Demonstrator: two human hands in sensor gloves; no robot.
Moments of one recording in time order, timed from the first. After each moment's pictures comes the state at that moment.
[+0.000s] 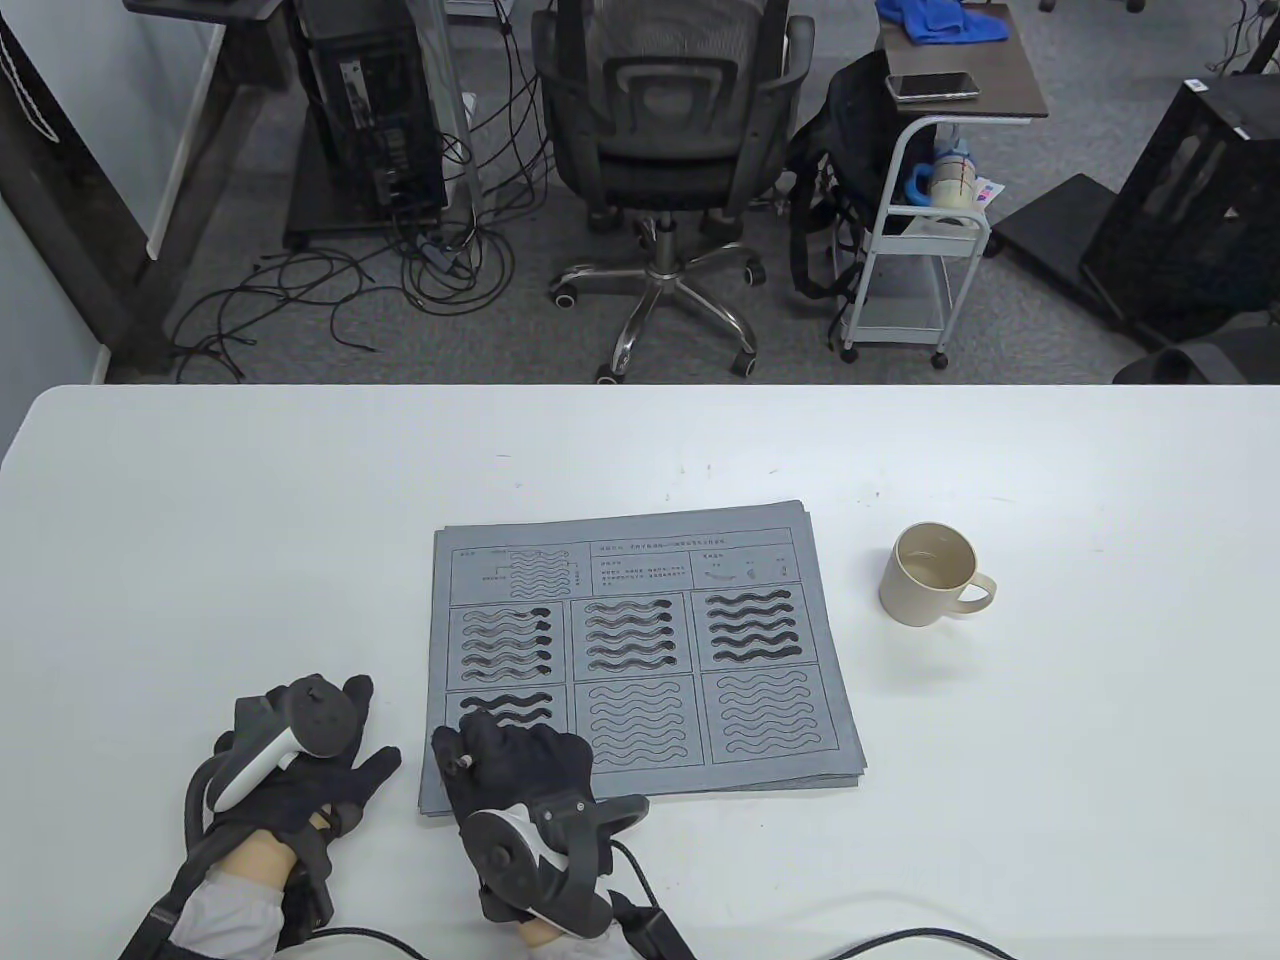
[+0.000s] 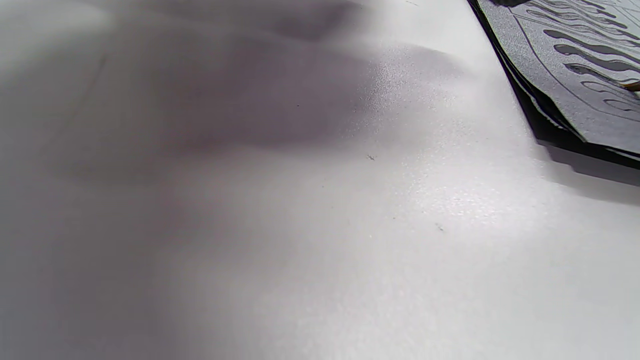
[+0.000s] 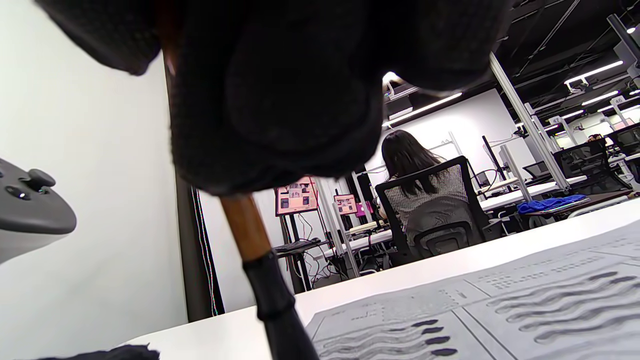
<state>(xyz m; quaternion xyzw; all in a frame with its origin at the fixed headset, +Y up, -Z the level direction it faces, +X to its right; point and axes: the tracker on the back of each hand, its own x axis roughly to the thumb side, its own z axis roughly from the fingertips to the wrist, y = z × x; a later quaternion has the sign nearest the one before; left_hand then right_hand) -0.327 -0.762 -0.259 -0.31 0.08 0.11 0.94 -0.094 -0.696 -0.199 0.11 -0.28 0.93 0.22</state>
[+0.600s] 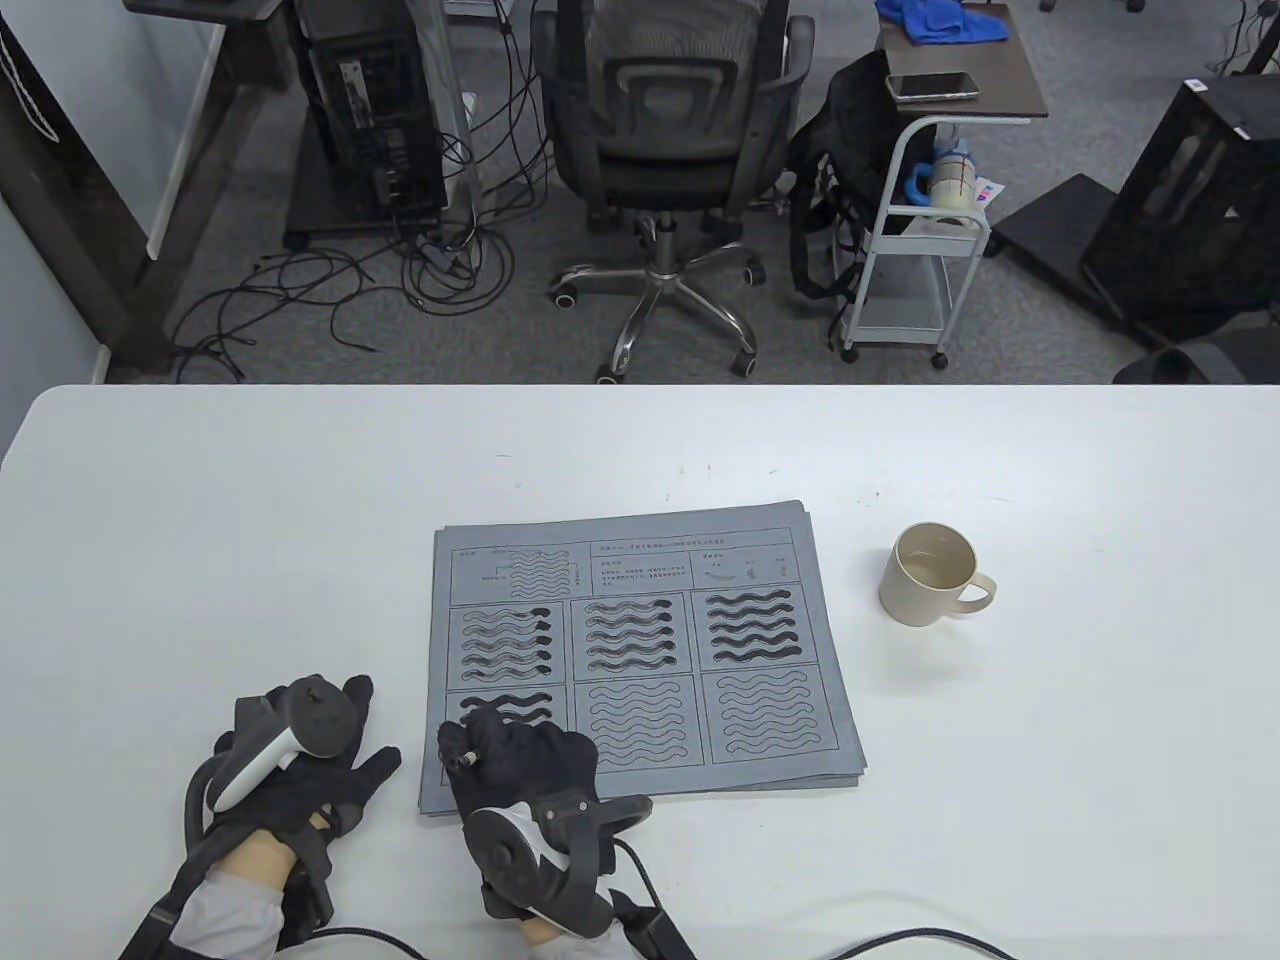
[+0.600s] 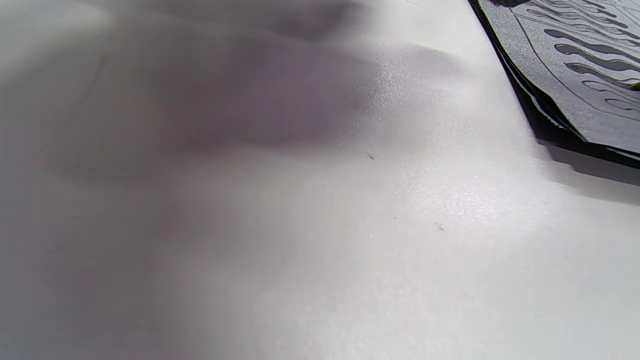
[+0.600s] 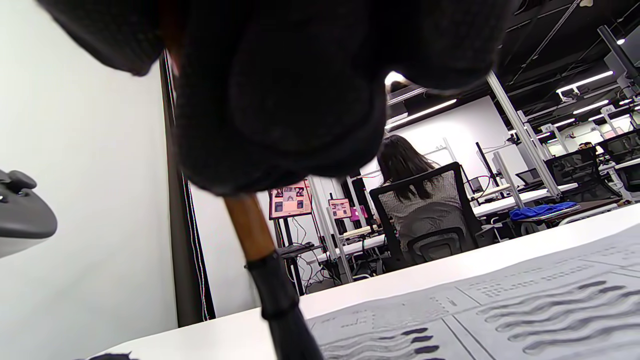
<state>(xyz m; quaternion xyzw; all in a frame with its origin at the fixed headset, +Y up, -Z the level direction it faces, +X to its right) -0.327 -0.762 -0.259 -0.32 0.08 0.11 0.94 -0.092 -0.695 -0.199 0.10 -0.28 0.93 0.22</state>
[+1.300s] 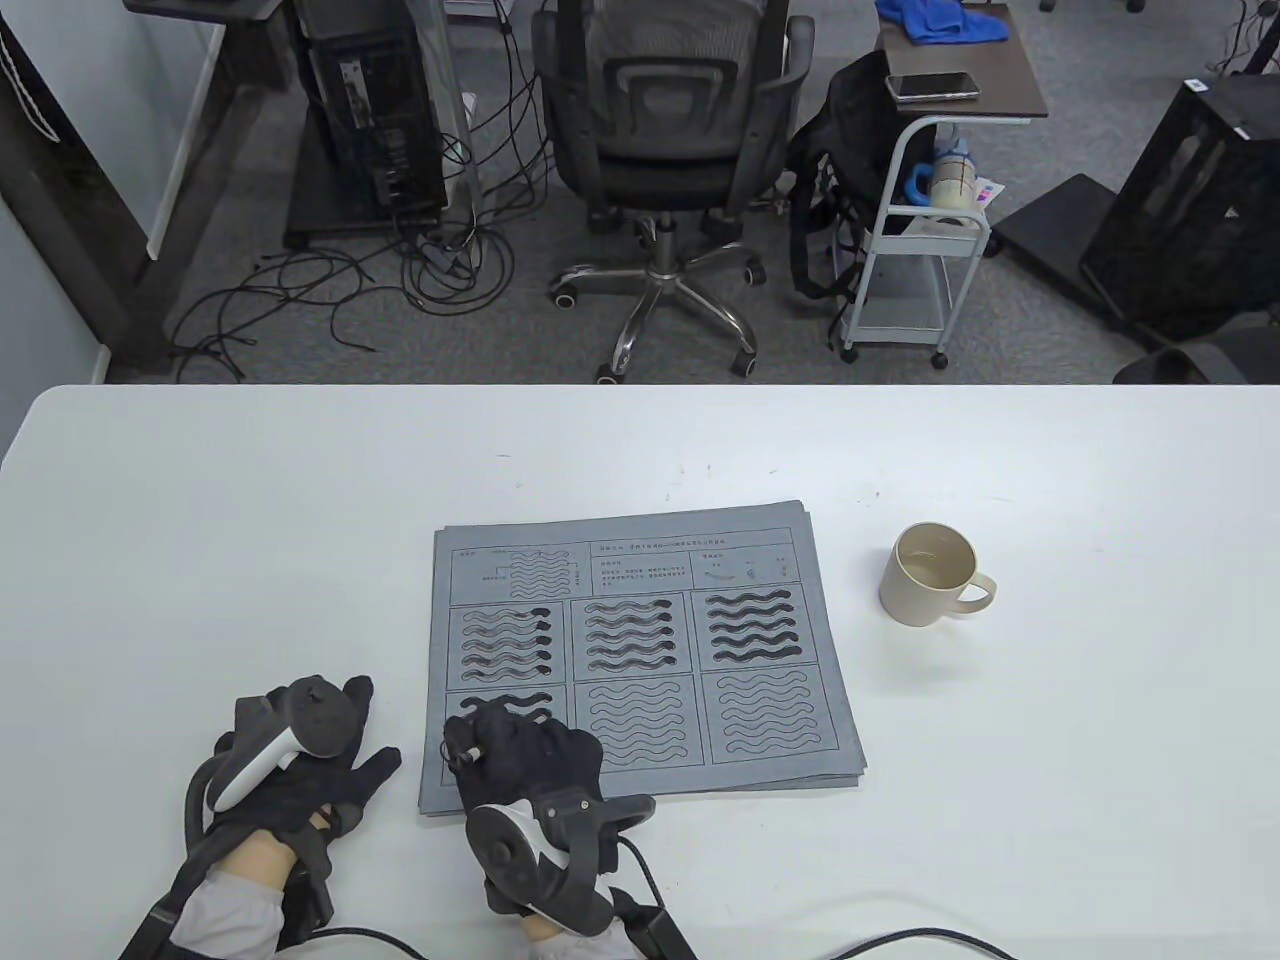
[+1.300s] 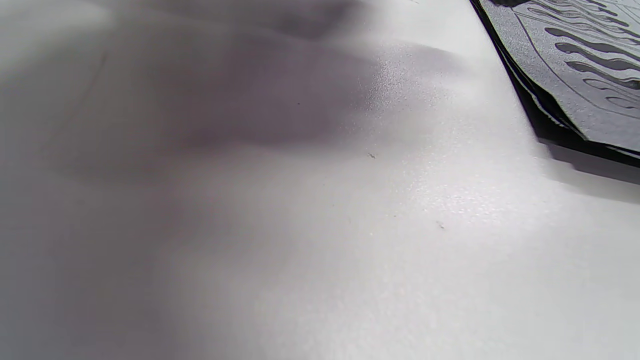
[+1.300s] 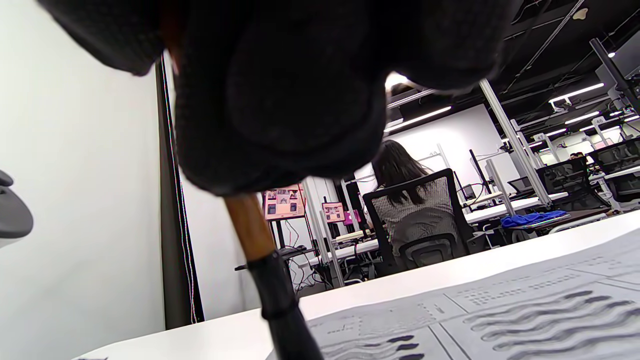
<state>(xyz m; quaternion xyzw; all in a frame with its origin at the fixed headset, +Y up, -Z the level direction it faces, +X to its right) -0.327 -0.762 -0.259 -0.32 0.08 0.11 0.94 -0.090 -0.695 -0.201 0.09 -0.29 0.93 0.21</state>
